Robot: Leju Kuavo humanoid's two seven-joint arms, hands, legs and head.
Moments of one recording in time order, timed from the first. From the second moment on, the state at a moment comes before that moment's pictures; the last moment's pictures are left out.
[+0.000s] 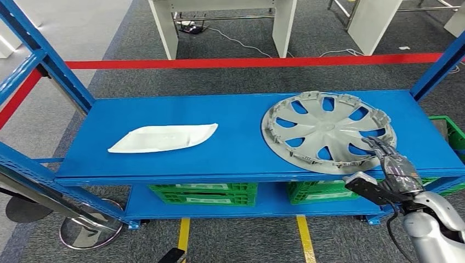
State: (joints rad) left arm -0.07 -0.27 0.83 -0.23 -0.90 -0.01 -0.23; right arm -0.33 -0.22 0.07 -1.23 0.75 -0.05 -0.31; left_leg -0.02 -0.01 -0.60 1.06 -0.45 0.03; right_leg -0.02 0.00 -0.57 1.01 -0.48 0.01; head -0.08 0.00
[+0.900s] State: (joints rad) left arm -0.08 -0.27 0.83 -0.23 -0.94 -0.01 -0.23; right arm -0.66 -0.22 0.16 -0.79 0.82 -0.01 -0.34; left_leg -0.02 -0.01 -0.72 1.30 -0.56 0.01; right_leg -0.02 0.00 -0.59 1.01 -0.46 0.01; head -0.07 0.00
